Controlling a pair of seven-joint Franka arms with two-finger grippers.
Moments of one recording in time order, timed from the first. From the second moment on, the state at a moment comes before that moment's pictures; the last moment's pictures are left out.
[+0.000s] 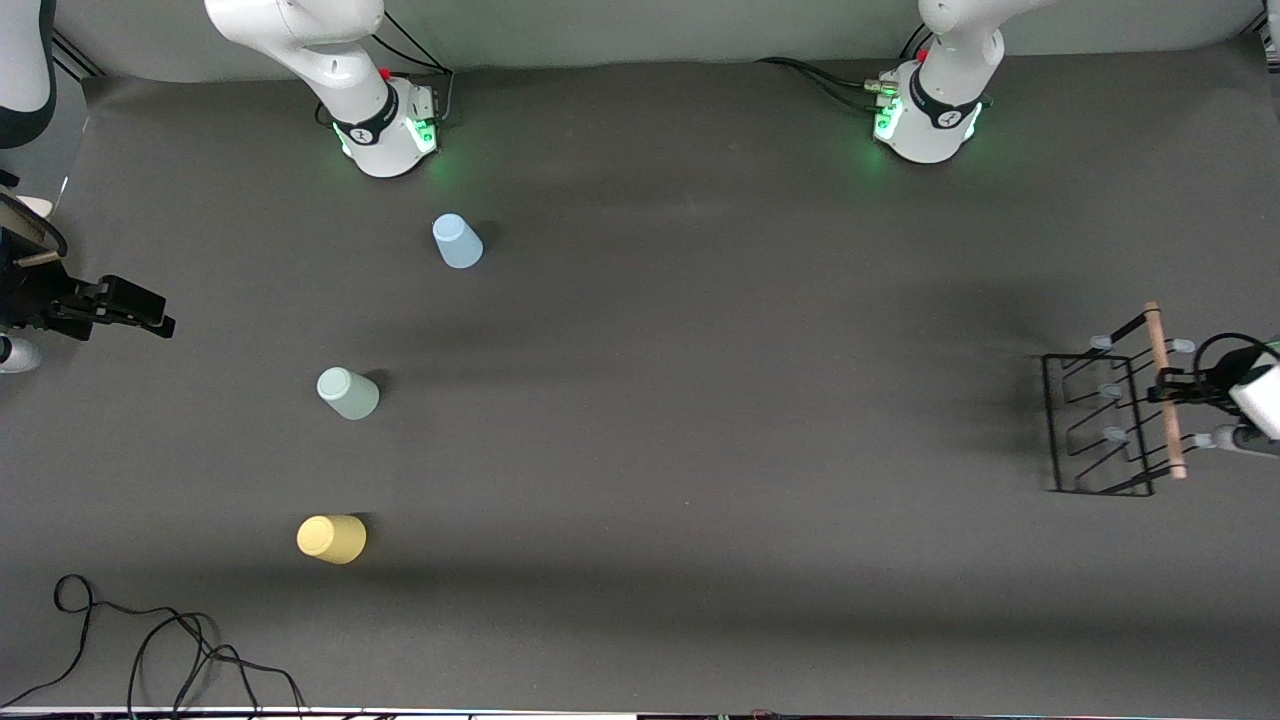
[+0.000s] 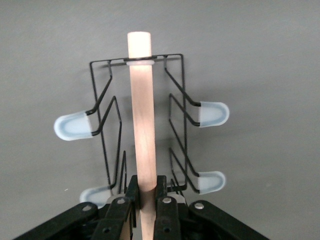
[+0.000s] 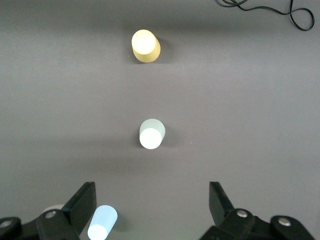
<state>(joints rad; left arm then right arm) 0.33 0.36 -0.08 -1.72 0.00 1.95 0.41 0.02 0.08 -0.08 -1.54 0.00 1.59 -0.04</state>
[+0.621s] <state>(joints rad) -0.11 0.36 -0.10 -1.61 -0.06 1.83 -0.24 0.03 0.08 -0.08 -1.54 0.00 1.59 -0.04</state>
